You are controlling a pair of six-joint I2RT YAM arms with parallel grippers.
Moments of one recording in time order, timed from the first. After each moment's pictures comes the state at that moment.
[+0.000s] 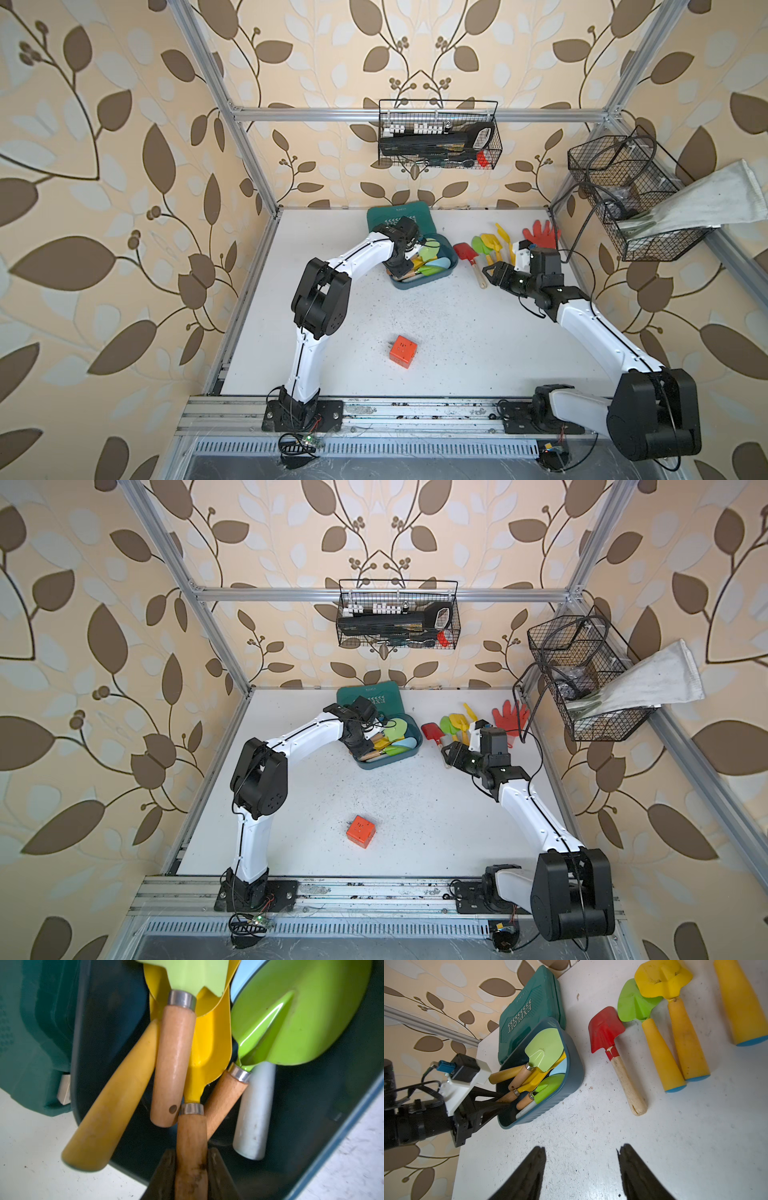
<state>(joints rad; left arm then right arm) -0.61 2.10 1.77 -0.92 -0.07 0.30 0.05 1.22 0.77 -0.26 -0.32 0.55</state>
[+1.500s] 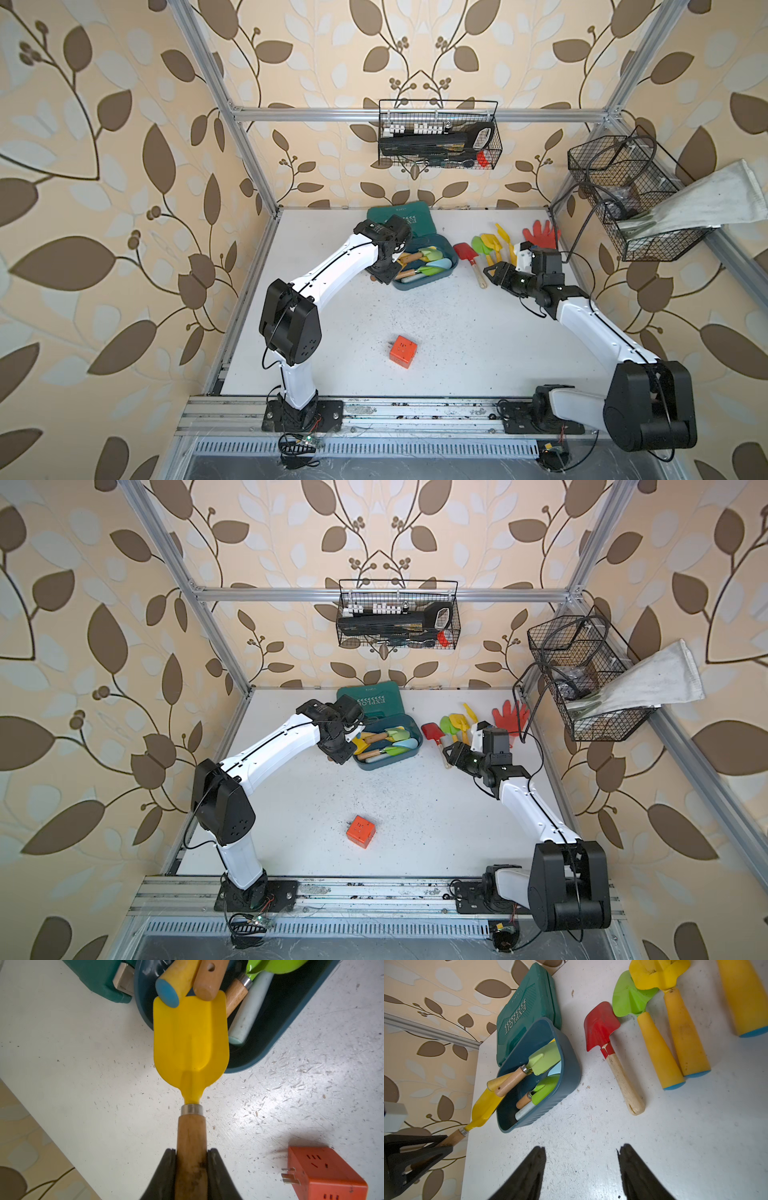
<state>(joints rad) -0.65 1.81 1.68 -1.20 -0.21 0.07 0.02 1.26 0.76 -0.24 -0.36 0.56</state>
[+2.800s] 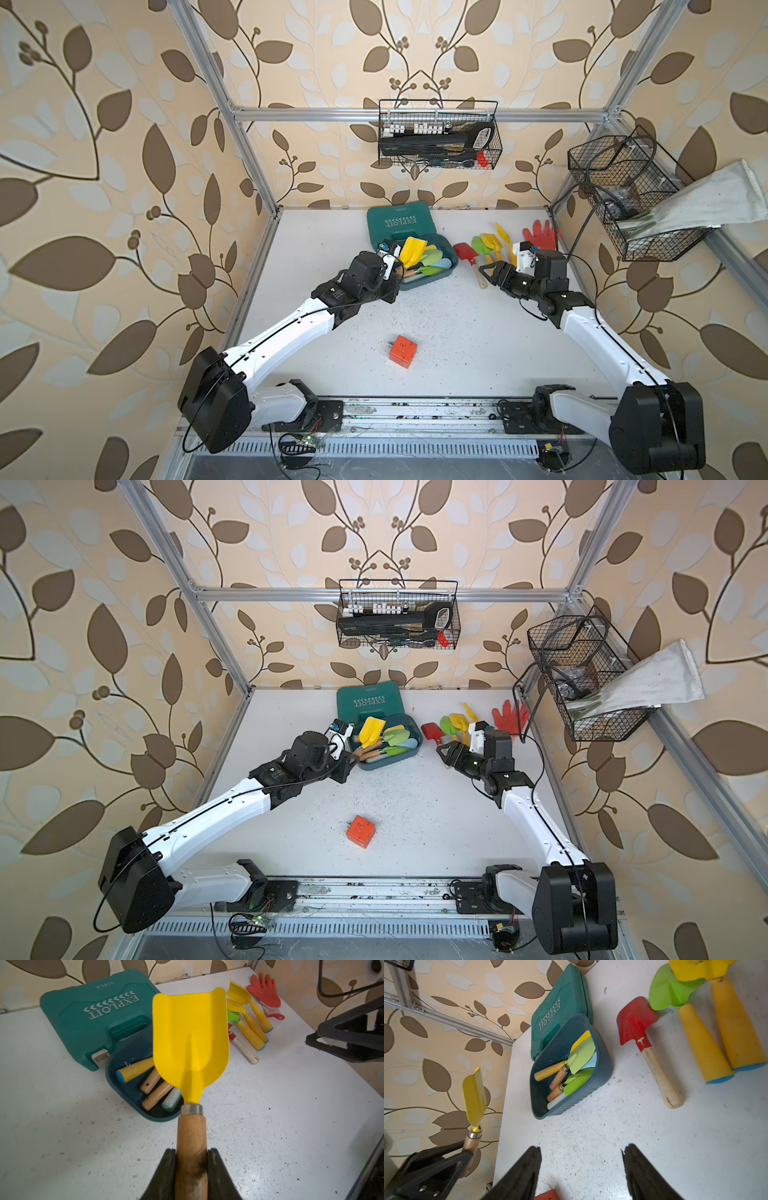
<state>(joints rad) -0.70 1.24 0.89 -0.23 0.05 -0.22 0.06 1.14 0.73 -0.21 -0.47 0.64</state>
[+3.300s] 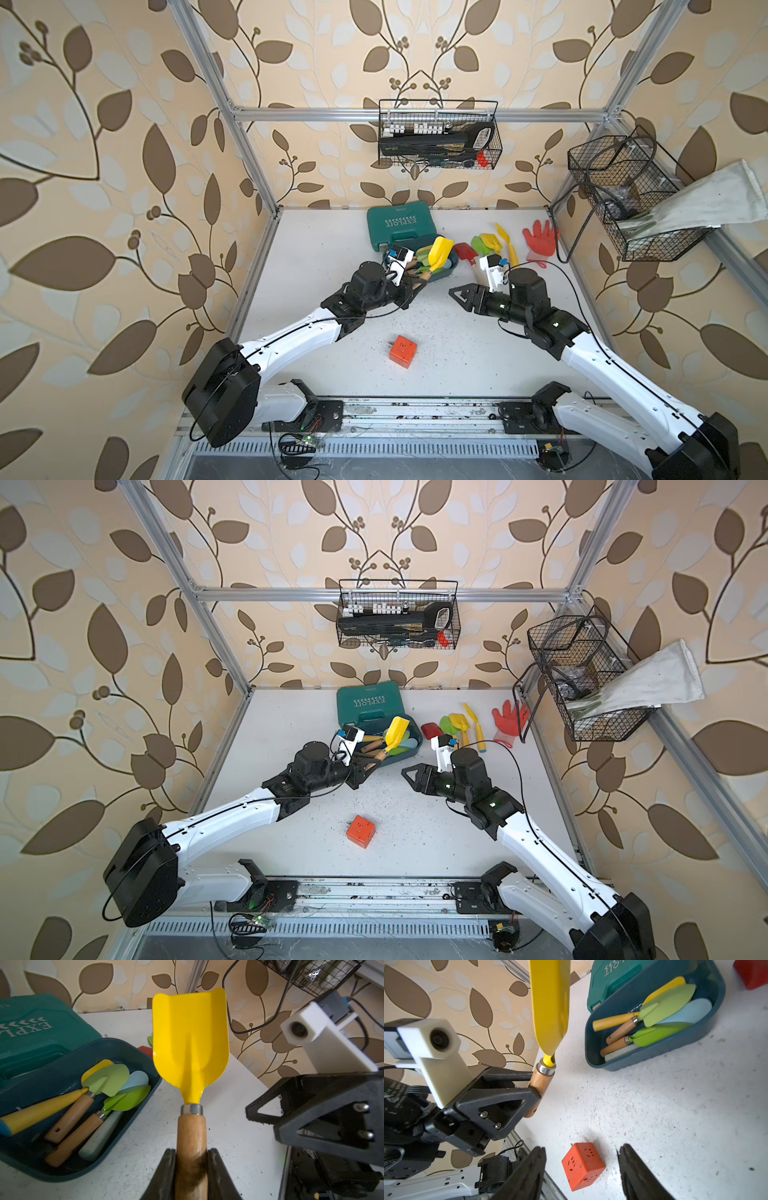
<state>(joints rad) -0.75 1.27 0.75 0.20 0.30 -0.34 0.51 0.94 0.67 -0.24 -0.30 0.76</state>
